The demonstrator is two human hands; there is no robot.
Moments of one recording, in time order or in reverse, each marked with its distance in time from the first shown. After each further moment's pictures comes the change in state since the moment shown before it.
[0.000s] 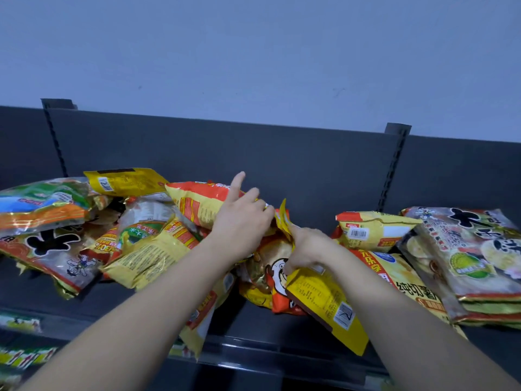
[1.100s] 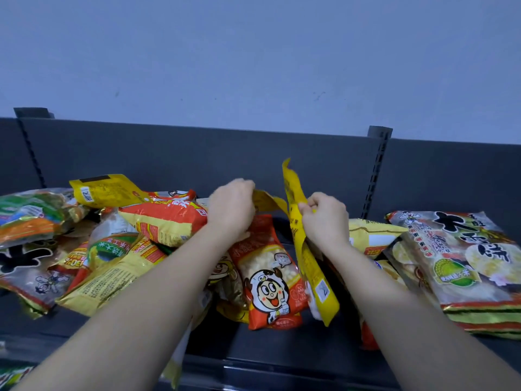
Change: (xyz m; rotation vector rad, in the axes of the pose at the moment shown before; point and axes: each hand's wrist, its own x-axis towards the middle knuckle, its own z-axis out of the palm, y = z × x) left_hand 0.068 0.009 0.009 -0.447 -0.138 -0.555; right_hand 0.006 0.048 -0.031 0.579 0.792 0.016
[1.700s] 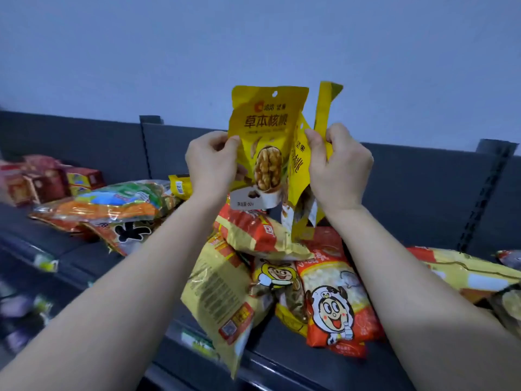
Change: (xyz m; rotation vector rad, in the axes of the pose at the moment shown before) left_hand -0.009 -0.087 -0.109 -0.803 0.553 -0.445; right_hand 0.013 -0.140 0.019 0.400 0.554 -0.663
